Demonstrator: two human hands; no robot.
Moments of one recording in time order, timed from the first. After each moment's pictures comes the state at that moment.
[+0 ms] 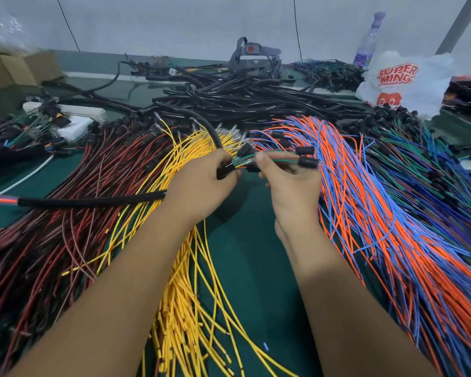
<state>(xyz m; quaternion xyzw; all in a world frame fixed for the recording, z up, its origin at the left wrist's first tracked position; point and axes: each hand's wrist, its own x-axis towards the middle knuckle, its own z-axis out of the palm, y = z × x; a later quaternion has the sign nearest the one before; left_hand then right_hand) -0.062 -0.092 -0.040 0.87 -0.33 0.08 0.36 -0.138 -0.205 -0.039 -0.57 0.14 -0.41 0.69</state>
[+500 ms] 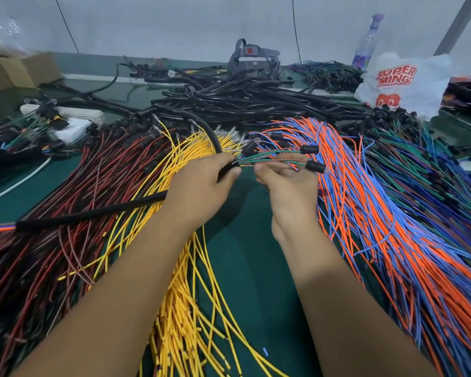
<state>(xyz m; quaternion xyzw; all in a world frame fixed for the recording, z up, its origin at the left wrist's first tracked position) -0.064 -0.092 -0.039 0.84 -0.38 0.13 0.35 -0.134 -0.206 -0.043 -0.52 0.18 -0.39 0.74</state>
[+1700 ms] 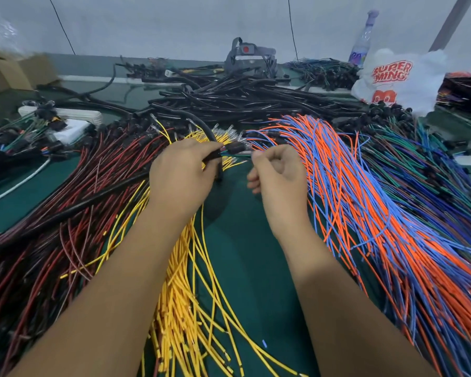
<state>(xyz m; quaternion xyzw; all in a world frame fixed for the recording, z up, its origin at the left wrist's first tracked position) -0.058 -0.083 -0.033 0.85 -0.33 0.28 0.30 -0.141 -0.199 -0.041 -0.66 0.18 -0.37 0.63</state>
